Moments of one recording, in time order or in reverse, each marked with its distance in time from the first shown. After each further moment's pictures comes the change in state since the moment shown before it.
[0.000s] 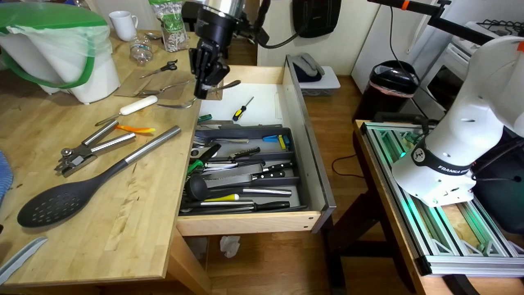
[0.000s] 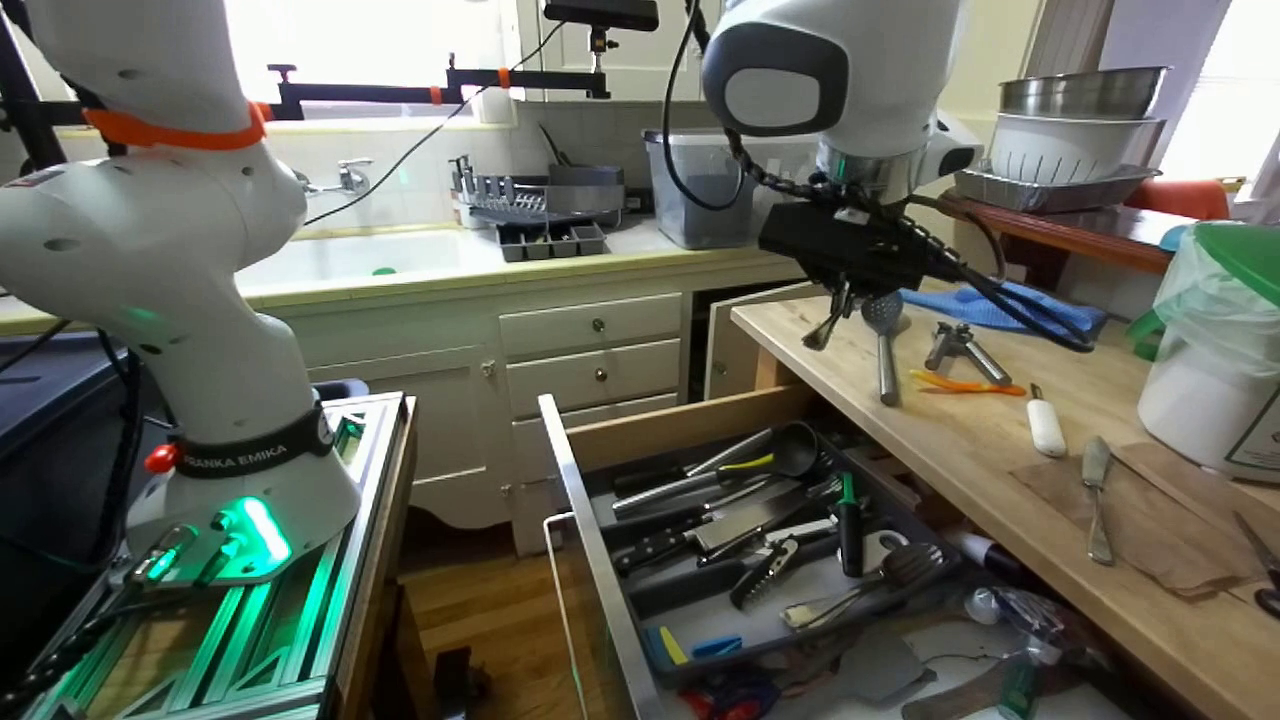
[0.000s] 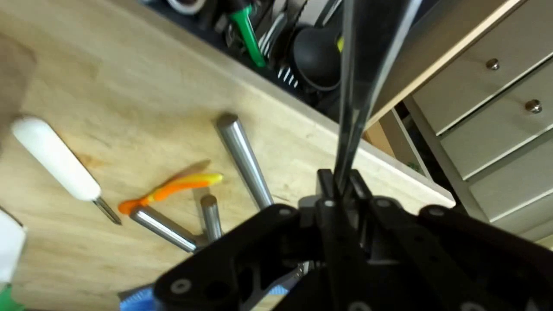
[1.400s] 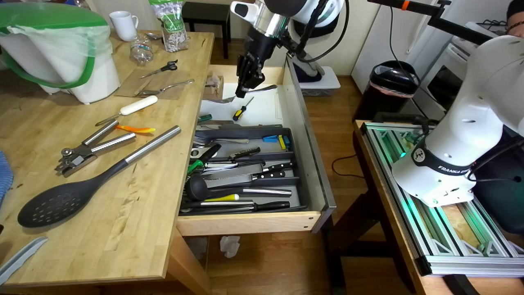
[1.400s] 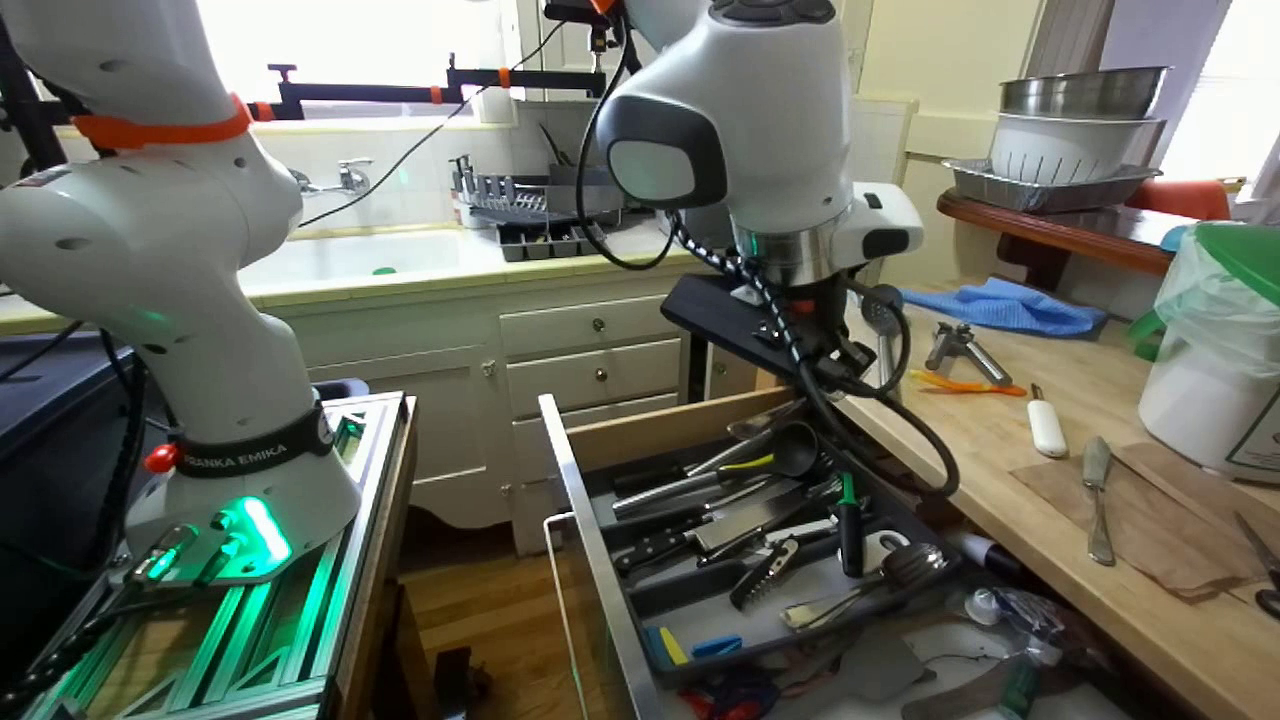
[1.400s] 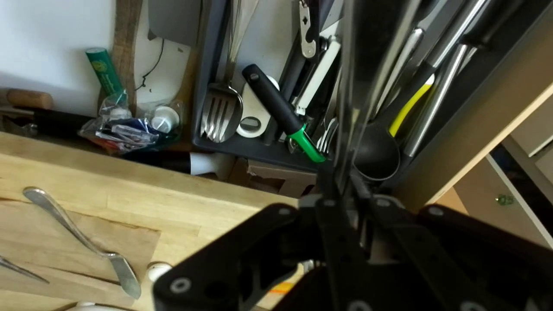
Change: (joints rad) arm 0.049 -0.112 -0.144 -0.305 0.013 0.270 0.073
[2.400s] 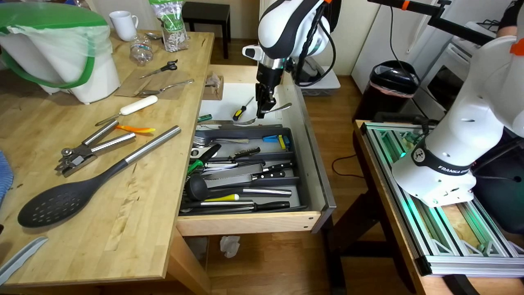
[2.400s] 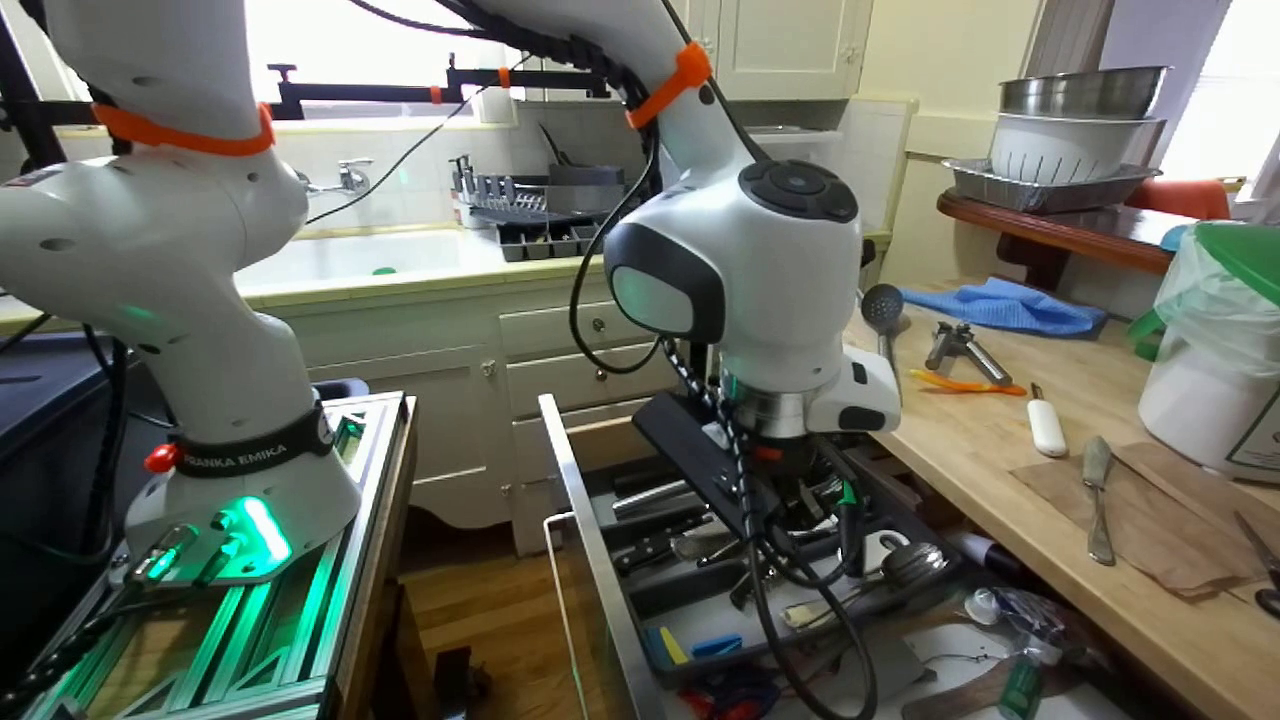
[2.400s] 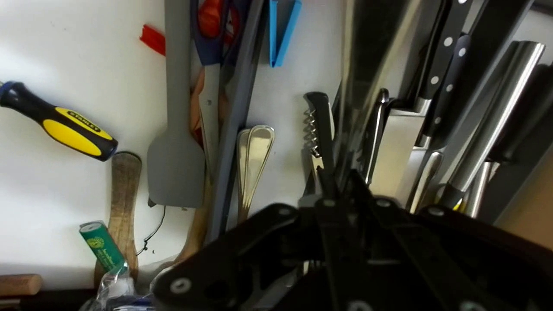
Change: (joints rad) arm -0.069 0.216 -0.033 0.018 -0.085 -0.011 0.062
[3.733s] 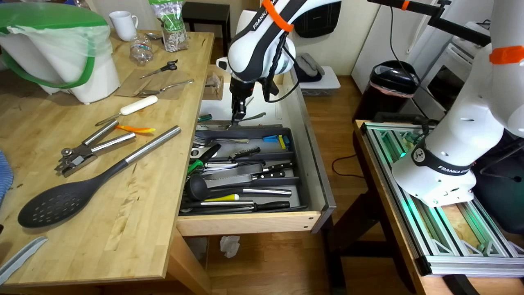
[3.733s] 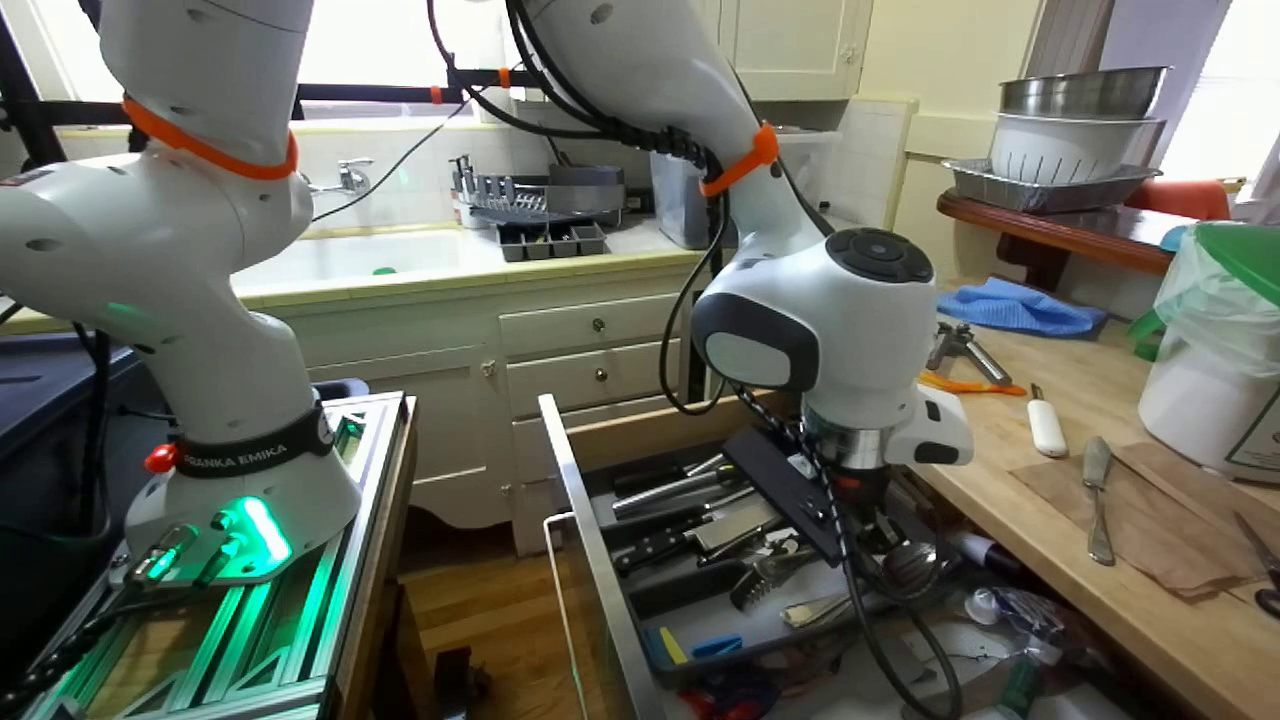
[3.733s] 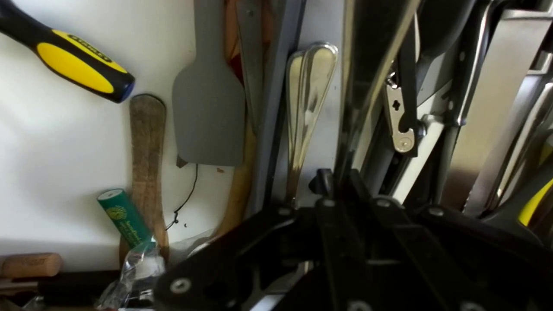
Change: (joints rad) arm -0.061 0.259 0.125 0.252 -0.054 0.105 0.166
